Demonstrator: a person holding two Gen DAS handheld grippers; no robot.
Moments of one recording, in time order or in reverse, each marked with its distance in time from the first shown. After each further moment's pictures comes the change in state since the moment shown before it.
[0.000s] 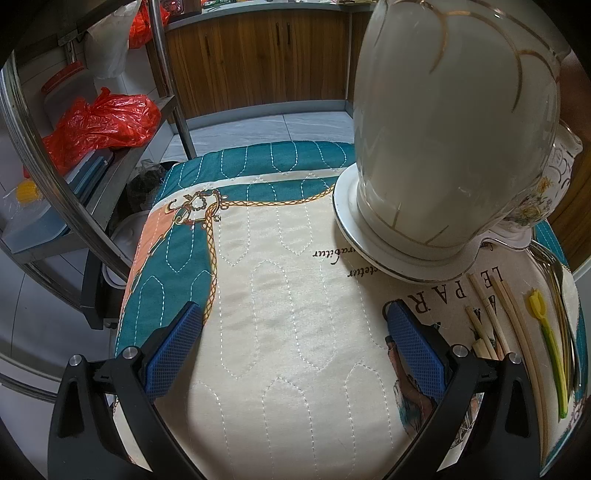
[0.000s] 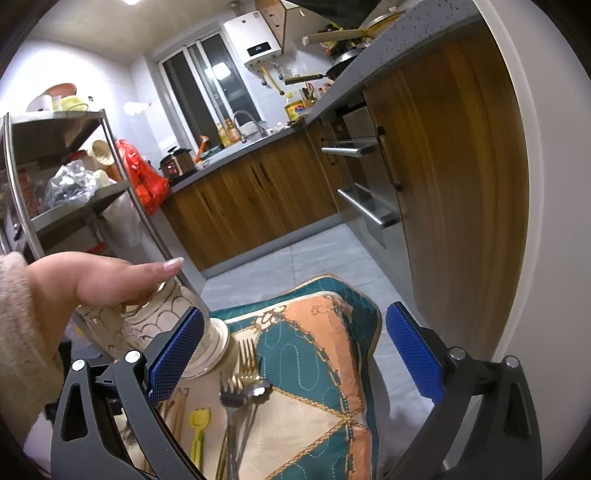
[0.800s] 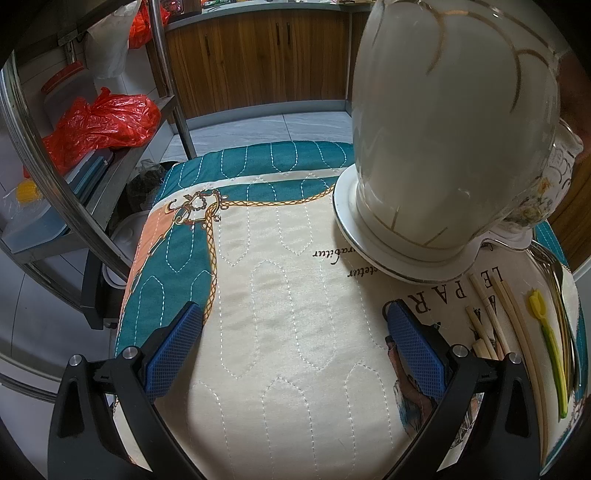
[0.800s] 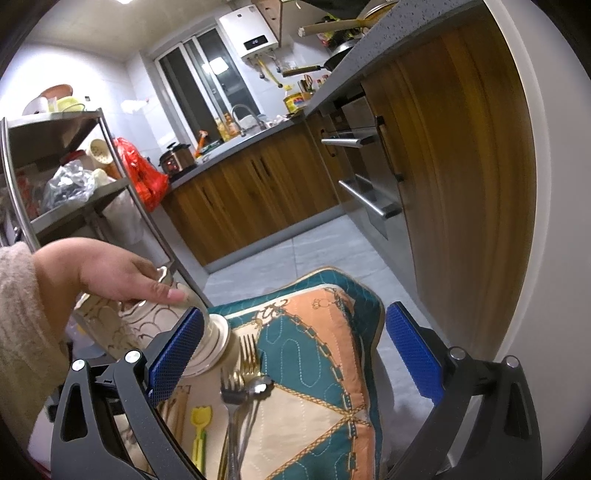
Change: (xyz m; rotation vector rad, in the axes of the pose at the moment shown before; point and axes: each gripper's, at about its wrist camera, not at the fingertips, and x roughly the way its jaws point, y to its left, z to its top) left arm 0.000 0.001 0.000 0.000 0.001 0.000; right arm 0.005 -0.002 0.000 0.011 0.027 0.011
